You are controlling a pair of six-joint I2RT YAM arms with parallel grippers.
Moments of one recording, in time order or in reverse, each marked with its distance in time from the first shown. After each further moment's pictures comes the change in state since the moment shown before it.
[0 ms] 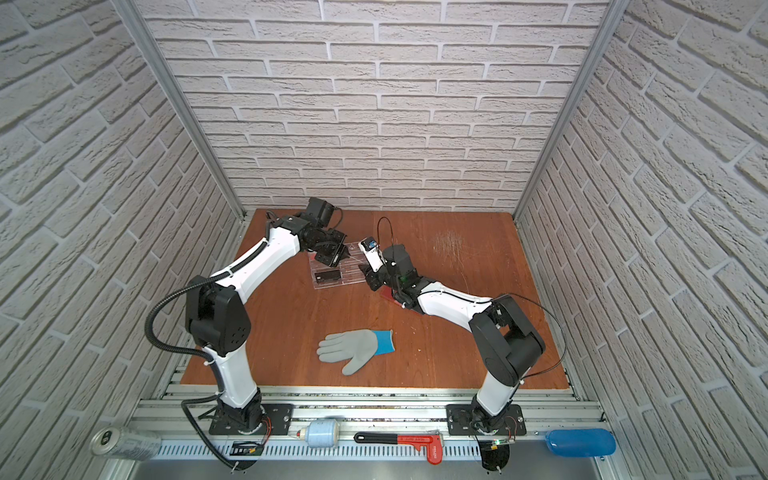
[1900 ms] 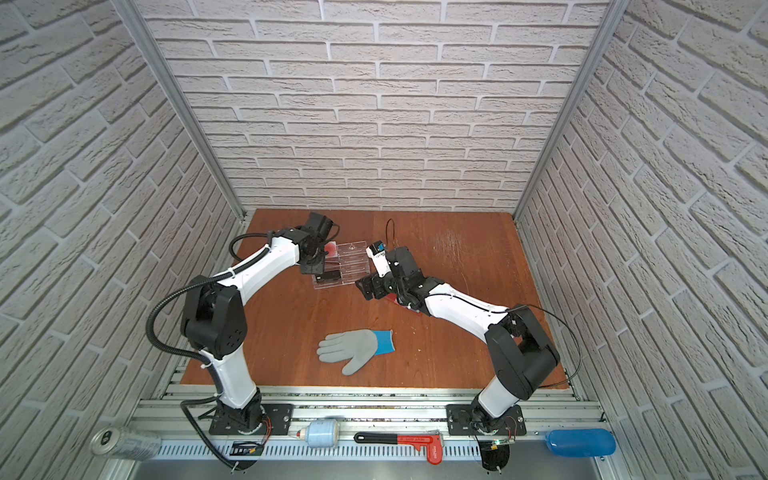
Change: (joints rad) left arm -0.005 -0.029 -0.182 0.028 -0.573 -0.465; right arm 0.000 -0.099 -0.013 -0.254 -0.106 0.214
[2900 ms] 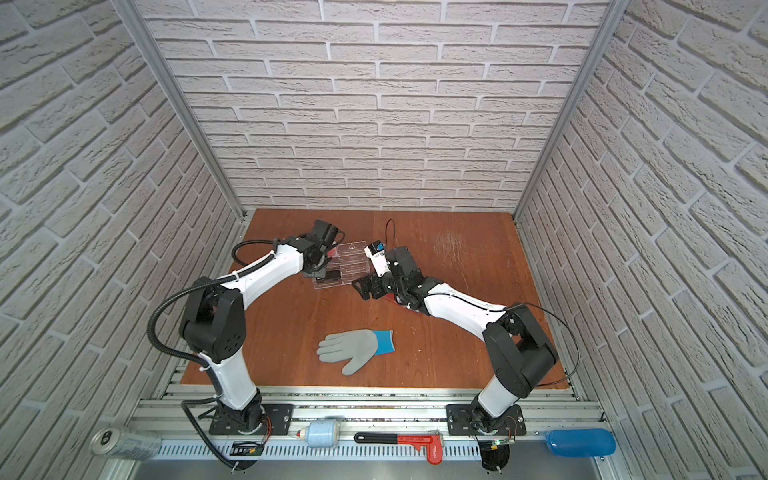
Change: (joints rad) left arm -0.030 -0.024 -0.093 0.140 -0.112 -0.001; right arm 0.000 0.011 0.000 0.031 -0.064 0.045
